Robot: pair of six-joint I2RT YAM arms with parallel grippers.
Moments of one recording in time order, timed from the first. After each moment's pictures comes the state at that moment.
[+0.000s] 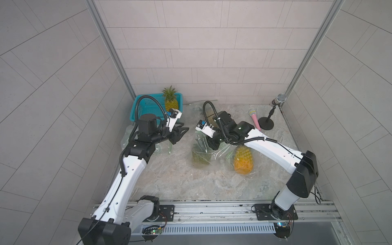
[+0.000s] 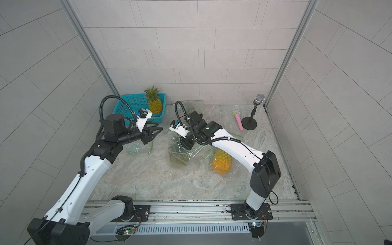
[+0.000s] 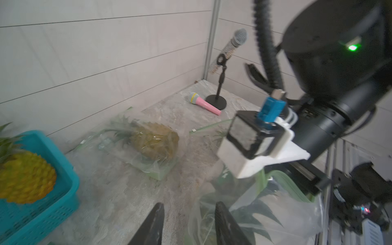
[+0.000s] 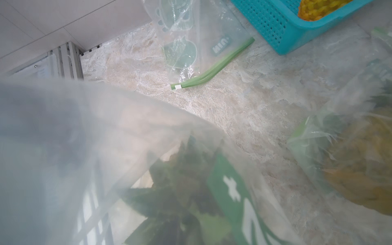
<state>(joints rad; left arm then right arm) -0.15 1.04 1.05 -0.38 0.64 0.12 0.72 1.63 1.52 -0.72 -0.36 -0.18</state>
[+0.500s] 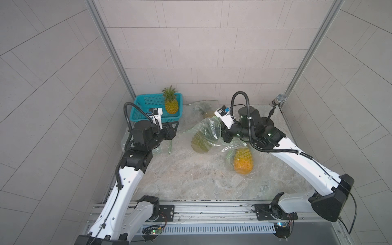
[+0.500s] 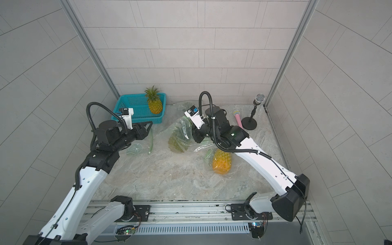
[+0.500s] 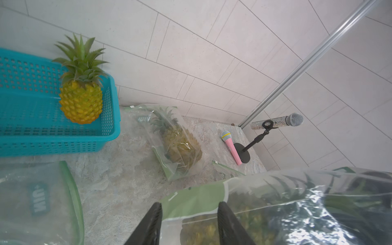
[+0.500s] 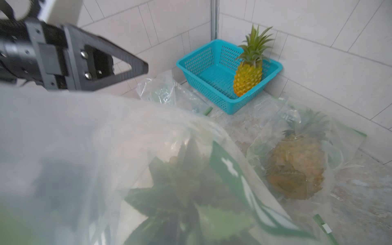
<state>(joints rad) -0.15 0.91 0.94 -0.31 0.34 -0.46 0.64 1.32 1.39 -0.51 -0.33 0.00</state>
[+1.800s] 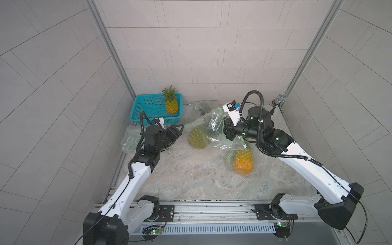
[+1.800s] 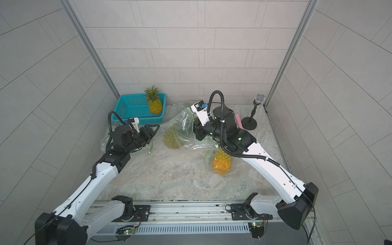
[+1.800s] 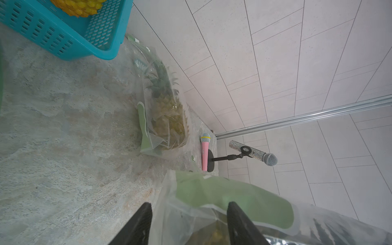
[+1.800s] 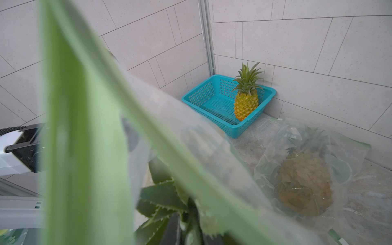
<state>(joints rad) -0.20 1.01 0.74 -0.04 0.35 -1.01 0.63 1.25 1.35 -0.38 -0.35 0.16</state>
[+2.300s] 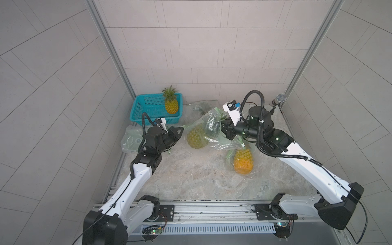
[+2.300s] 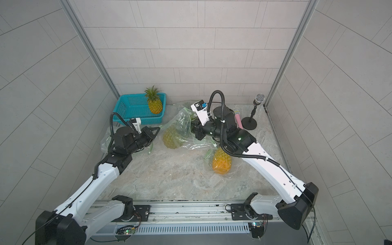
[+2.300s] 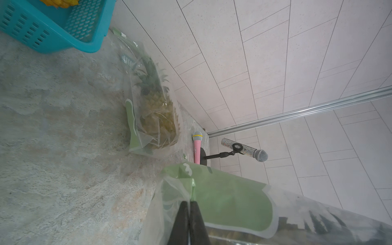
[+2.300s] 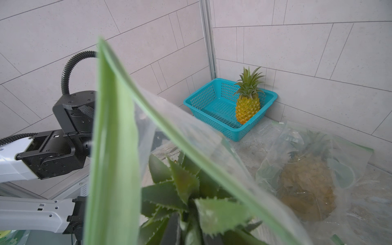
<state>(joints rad) -0.22 1.00 0.71 0.01 0.33 -1.02 0.63 1.24 1.34 -0.35 -0.36 0.17</state>
